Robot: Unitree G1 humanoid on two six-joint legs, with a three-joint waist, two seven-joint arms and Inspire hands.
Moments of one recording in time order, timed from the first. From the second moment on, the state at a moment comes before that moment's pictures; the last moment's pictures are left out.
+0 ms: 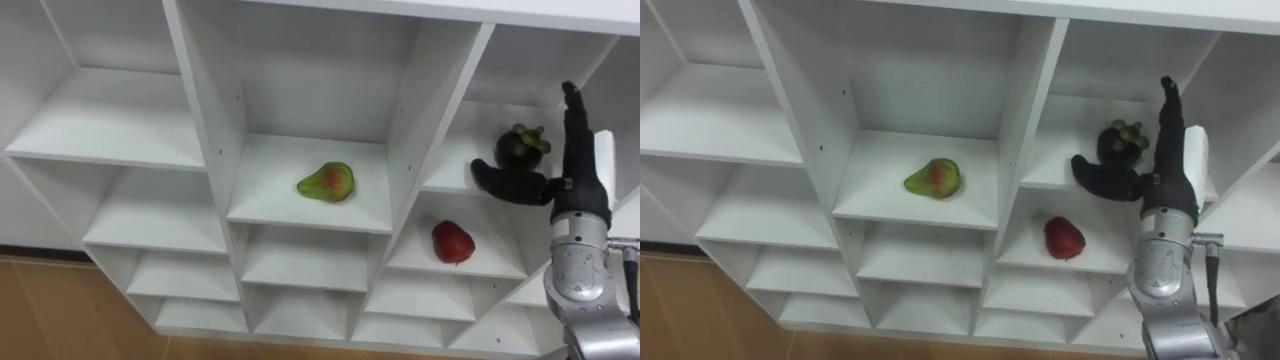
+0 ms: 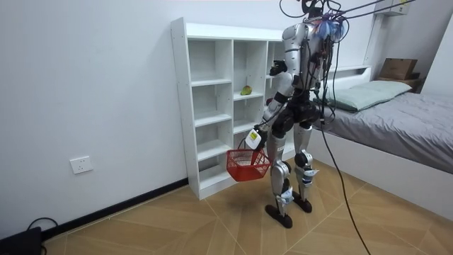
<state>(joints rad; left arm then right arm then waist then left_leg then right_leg) 0.28 0.23 0.04 0.96 0.08 0.00 0.09 -0.07 -0.39 0.01 0.32 -0.08 -0.13 -0.39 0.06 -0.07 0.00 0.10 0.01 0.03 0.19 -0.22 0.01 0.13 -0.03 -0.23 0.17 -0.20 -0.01</state>
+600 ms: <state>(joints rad) 0.29 0.23 0.04 0.96 0.08 0.01 0.08 -0.10 -0.39 0.01 0.40 0.01 -0.13 -0.31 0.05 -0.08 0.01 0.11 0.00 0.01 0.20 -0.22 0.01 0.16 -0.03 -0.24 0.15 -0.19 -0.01</state>
